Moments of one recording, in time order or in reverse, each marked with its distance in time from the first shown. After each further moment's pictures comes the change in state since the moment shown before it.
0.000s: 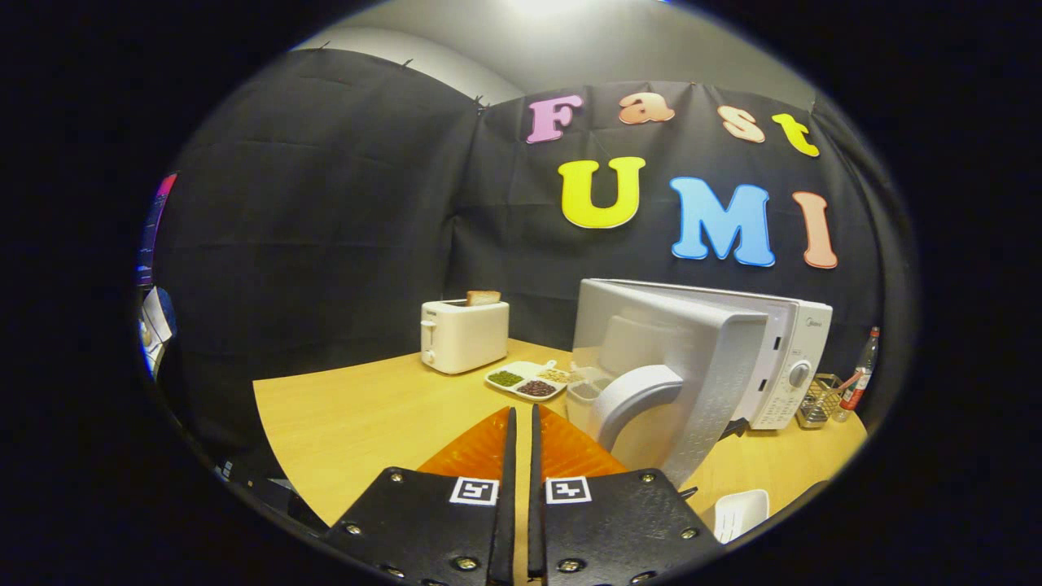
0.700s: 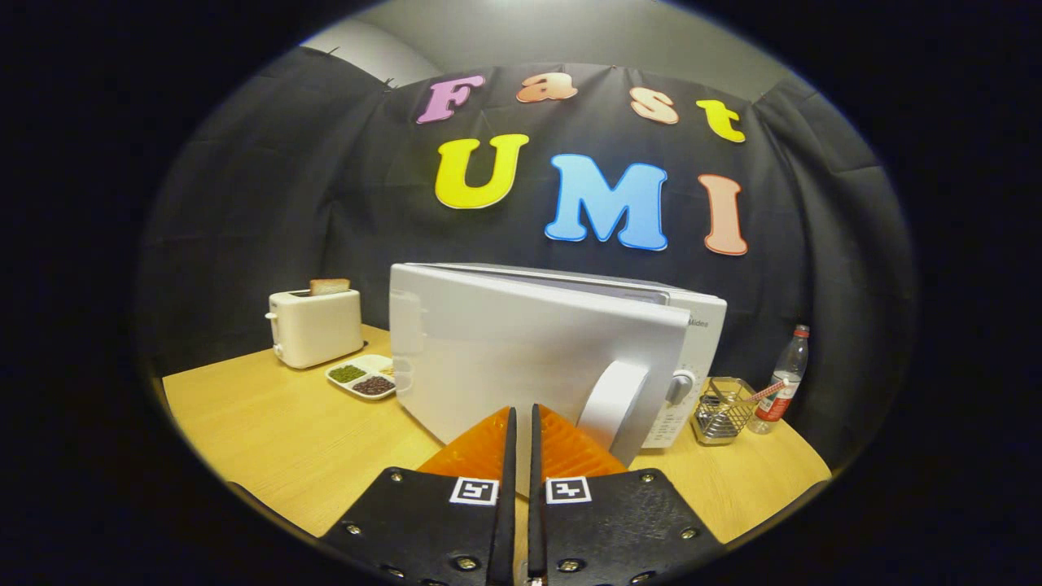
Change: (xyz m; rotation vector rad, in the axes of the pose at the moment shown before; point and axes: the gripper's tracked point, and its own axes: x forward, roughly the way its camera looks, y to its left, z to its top) arm 0.032 -0.192 -0.005 0.025 0.067 -0.341
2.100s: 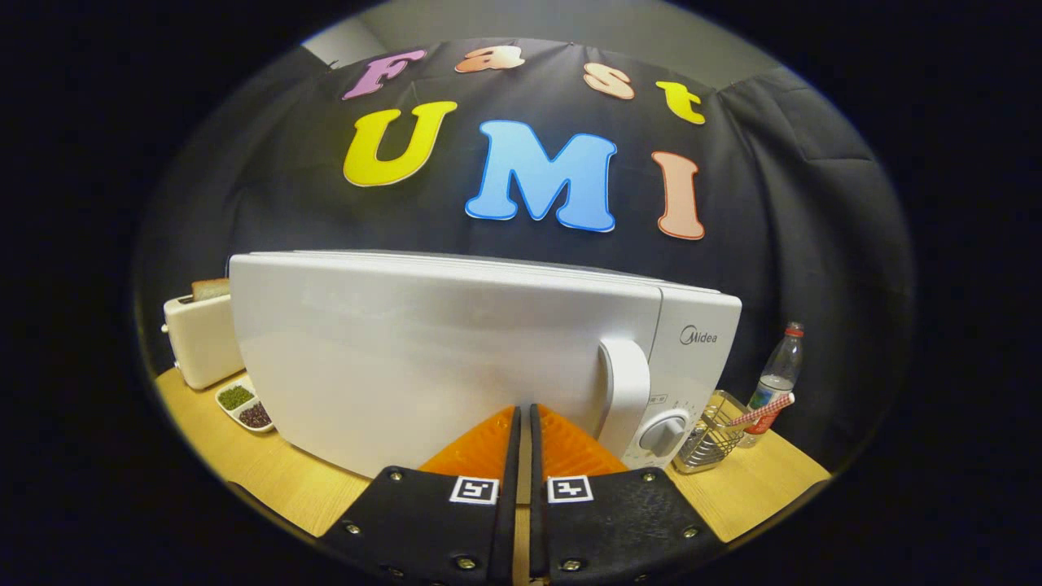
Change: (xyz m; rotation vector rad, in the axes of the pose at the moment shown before) arm 0.123 -0.052 -0.002 0.003 0.041 -0.225
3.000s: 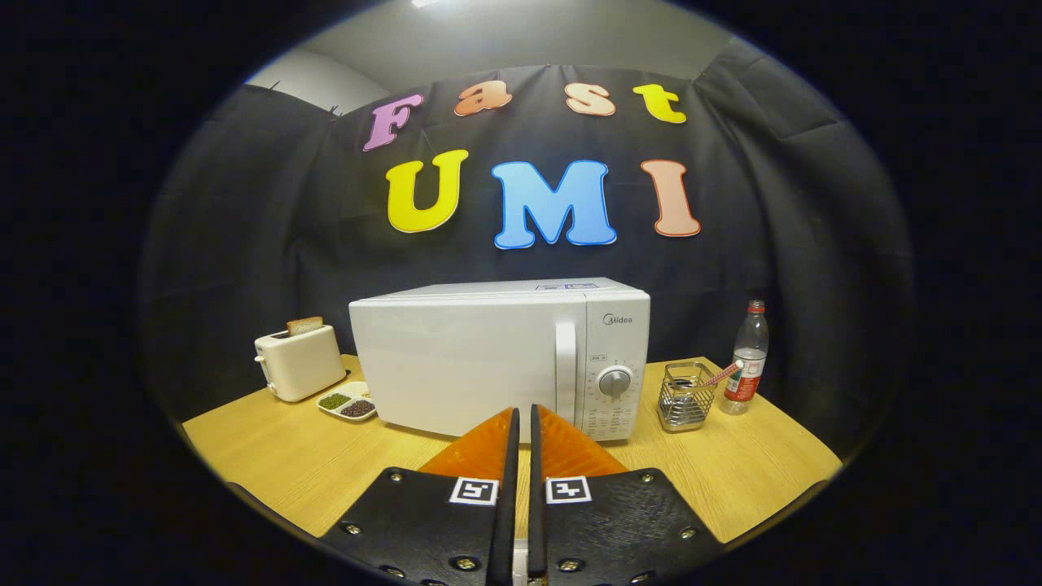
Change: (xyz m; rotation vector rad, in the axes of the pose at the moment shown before) arm -0.170 -0.036 0.009 0.146 -0.050 0.195
